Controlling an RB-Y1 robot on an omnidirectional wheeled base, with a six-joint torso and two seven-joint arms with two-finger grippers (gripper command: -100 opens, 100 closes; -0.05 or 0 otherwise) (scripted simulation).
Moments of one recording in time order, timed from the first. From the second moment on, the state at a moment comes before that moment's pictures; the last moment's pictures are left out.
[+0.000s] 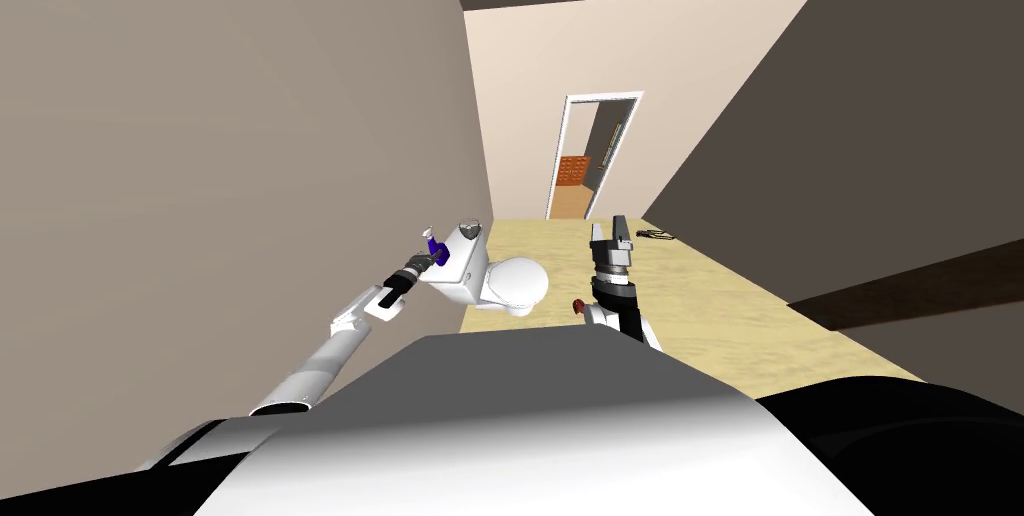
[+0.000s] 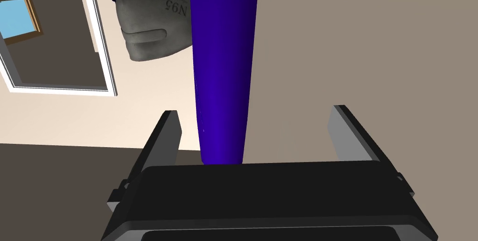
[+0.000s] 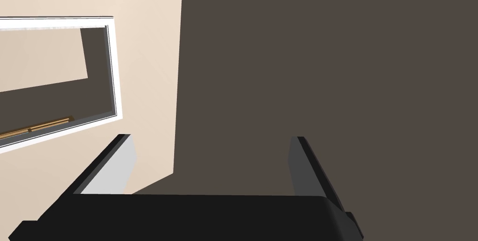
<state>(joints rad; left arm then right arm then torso) 0.00 0.71 -0.03 -1.28 -0.44 -0.27 -0.35 0.49 0.04 -0.05 -2.23 0.08 -0.60 -0.03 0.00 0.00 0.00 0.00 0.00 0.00</state>
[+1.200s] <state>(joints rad) -0.26 0.66 -0.11 -1.01 -0.44 -0.30 -0.38 0.49 0.04 -0.05 -2.23 0.08 -0.60 -0.03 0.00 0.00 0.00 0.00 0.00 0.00</state>
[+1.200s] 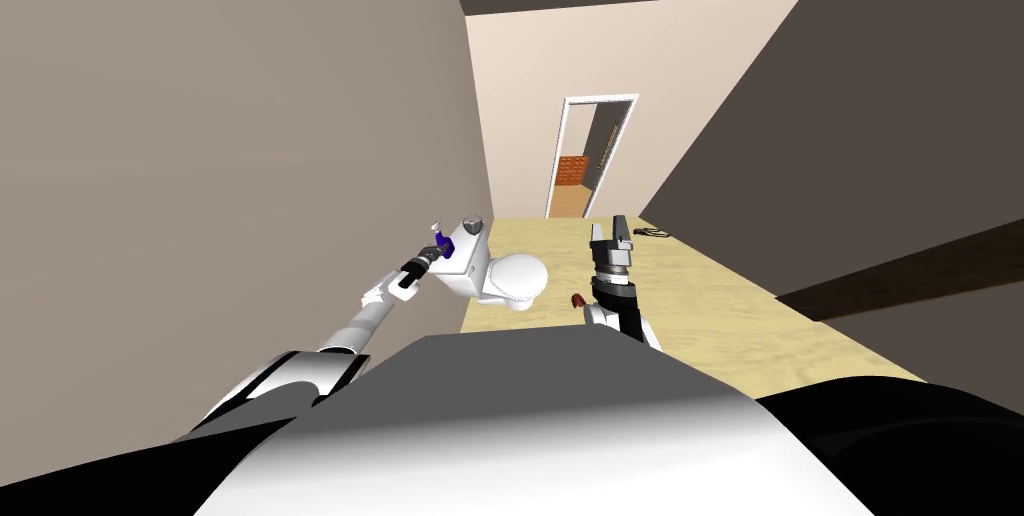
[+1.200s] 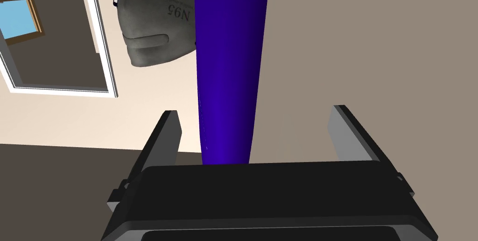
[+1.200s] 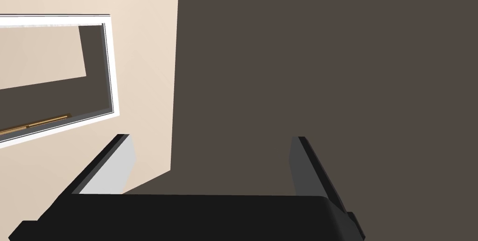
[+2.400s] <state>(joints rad) -0.55 0.60 -0.17 -0.68 -0.44 -0.35 -0.43 0.49 0.04 -0.05 -2.23 0.08 -0.60 -0.03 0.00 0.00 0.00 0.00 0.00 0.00</state>
